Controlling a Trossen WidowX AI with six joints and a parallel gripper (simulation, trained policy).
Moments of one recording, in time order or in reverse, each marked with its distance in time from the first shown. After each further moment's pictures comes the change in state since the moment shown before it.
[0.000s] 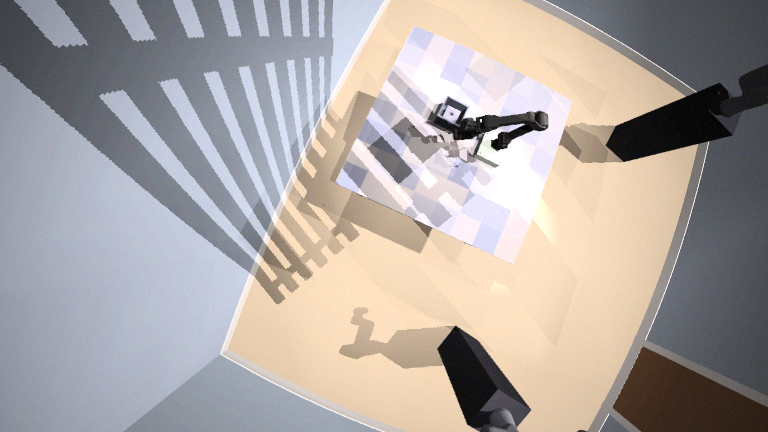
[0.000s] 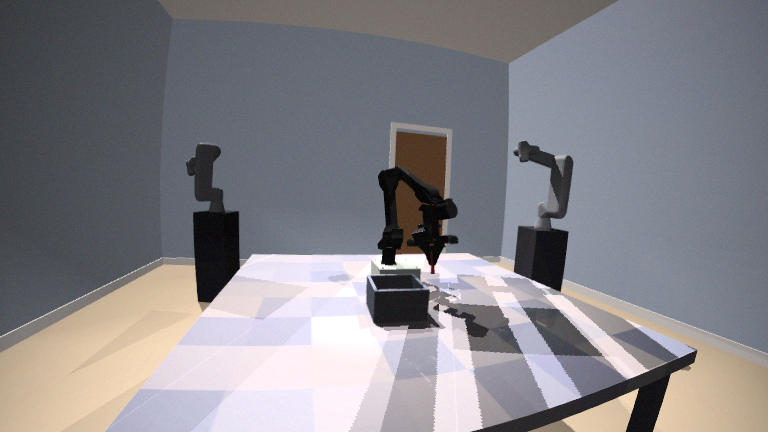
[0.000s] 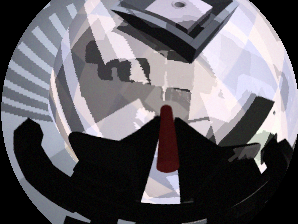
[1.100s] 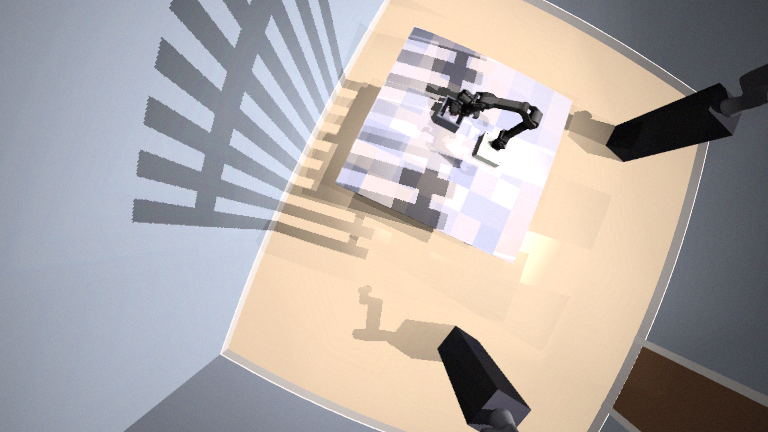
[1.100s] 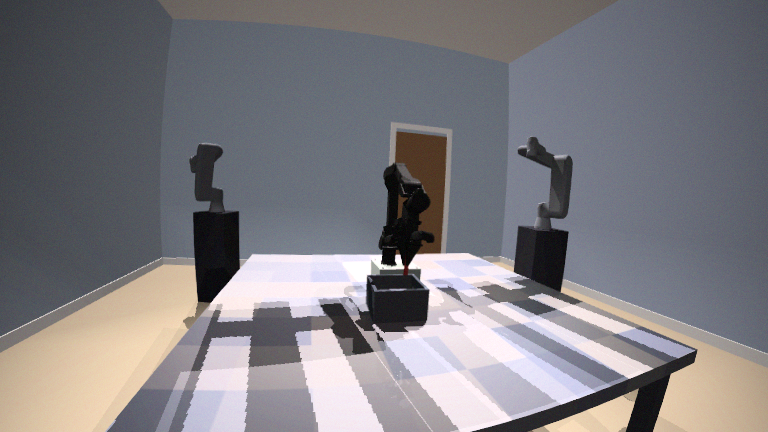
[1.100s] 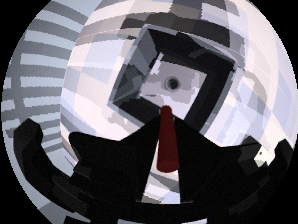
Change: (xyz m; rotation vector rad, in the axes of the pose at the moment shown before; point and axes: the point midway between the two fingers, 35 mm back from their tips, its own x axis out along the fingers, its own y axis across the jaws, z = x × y) arm -0.005 0.002 0.144 0.224 -0.158 -0.016
